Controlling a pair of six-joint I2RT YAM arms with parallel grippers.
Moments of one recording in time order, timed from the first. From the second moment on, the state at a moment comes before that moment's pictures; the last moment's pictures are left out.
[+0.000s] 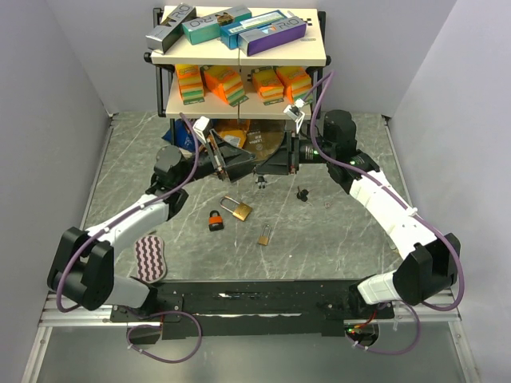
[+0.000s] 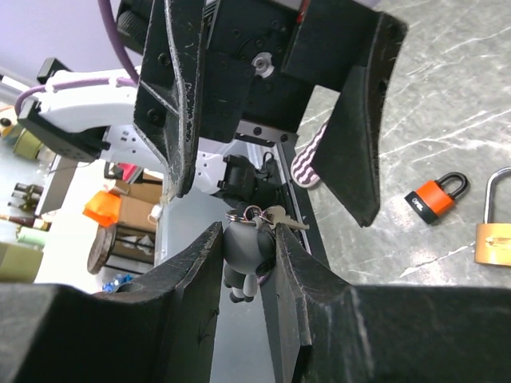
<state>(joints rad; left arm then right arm) -0.46 1.37 0.87 0.74 0.73 -1.43 0.40 1.38 1.27 -0.11 -1.05 0.62</state>
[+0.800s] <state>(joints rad) -0.46 1.50 0.93 0.99 0.95 -1.54 0.34 1.39 1.27 -0.04 -1.08 0.66</state>
